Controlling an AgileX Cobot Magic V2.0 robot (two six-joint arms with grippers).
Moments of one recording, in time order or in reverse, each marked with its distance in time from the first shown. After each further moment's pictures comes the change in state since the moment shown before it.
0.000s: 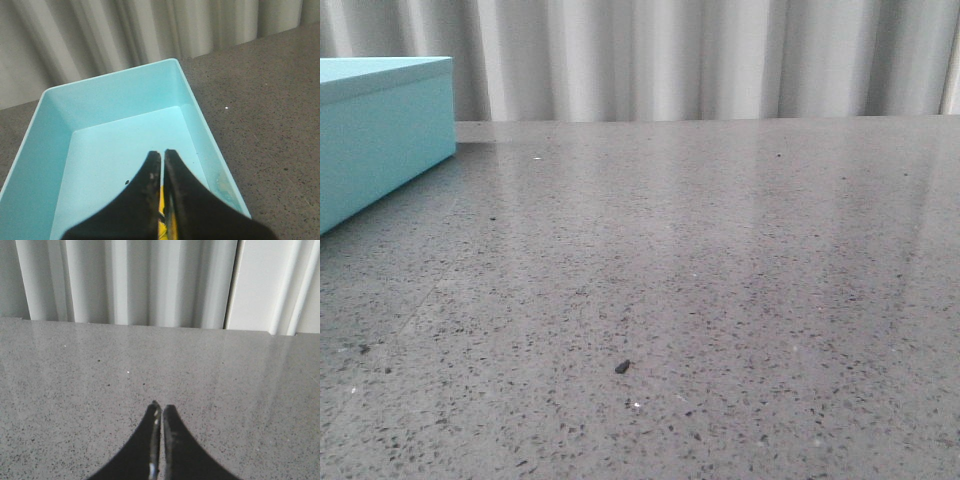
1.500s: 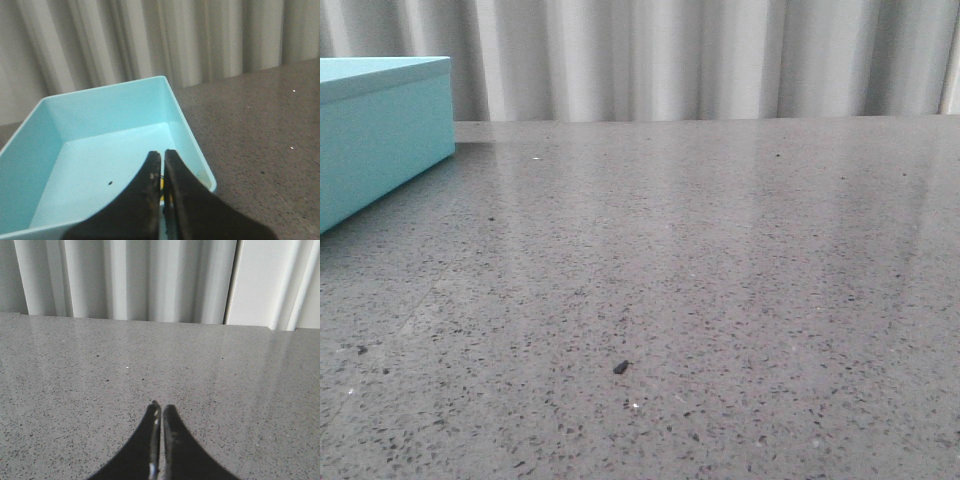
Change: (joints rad) left arm -0.081 -0.363 0.305 -0.058 -0.167 -0.009; right arm 0.000 0.000 0.006 -0.001 0.004 -0.006
